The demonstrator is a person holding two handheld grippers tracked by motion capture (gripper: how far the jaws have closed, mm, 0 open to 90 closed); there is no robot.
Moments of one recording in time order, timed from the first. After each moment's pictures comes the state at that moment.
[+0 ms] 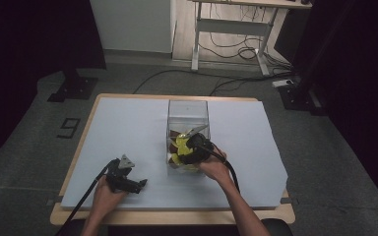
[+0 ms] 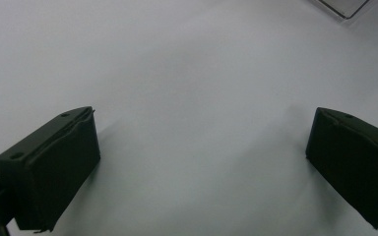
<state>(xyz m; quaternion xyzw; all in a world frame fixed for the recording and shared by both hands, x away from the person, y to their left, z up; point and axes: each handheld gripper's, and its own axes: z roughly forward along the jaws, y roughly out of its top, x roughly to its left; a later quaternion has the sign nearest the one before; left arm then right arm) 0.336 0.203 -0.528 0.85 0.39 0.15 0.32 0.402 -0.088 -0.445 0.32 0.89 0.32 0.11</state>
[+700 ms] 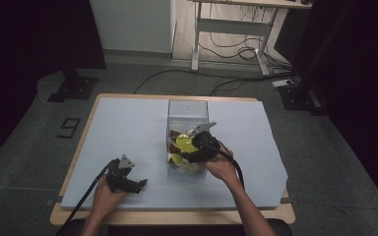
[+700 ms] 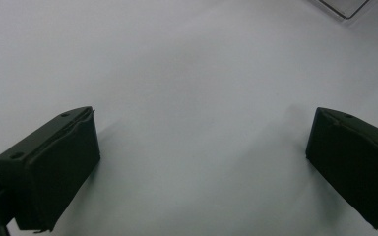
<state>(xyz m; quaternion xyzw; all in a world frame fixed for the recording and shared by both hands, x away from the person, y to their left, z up) 0.336 0.203 -0.528 0.85 0.39 0.15 0.32 0.389 -0.102 -0.417 0.30 0.88 0.34 0.12</state>
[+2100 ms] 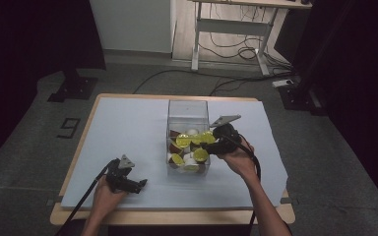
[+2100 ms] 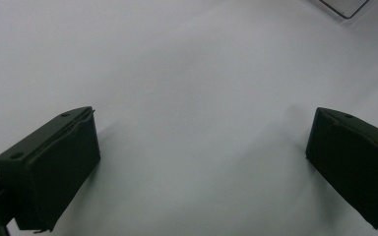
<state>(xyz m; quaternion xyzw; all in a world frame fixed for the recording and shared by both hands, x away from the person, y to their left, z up) 0.336 0.202 -0.528 0.85 0.39 0.15 0.32 0.391 -0.157 -0.386 0.34 0.86 0.35 0.17</state>
